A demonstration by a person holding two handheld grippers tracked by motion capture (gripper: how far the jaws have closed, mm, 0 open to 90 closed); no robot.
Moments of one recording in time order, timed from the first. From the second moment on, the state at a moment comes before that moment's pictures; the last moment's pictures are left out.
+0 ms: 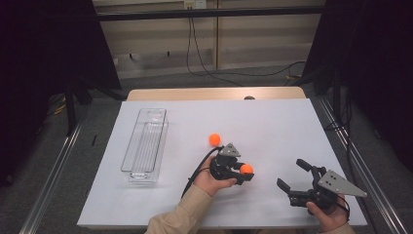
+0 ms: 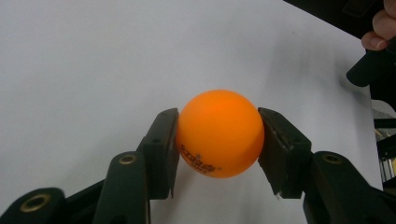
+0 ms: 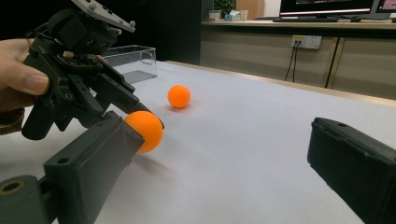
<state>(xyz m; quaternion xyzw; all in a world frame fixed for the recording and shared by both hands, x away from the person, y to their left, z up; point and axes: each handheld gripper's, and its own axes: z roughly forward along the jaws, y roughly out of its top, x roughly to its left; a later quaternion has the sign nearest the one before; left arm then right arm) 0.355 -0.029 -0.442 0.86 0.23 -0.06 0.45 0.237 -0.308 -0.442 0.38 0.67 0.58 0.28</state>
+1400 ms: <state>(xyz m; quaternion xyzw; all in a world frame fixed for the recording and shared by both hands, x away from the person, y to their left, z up) 0.370 0.002 -0.424 0.84 0.27 -0.04 0.46 0.237 -0.307 -0.441 0.38 0.67 0.58 0.28</state>
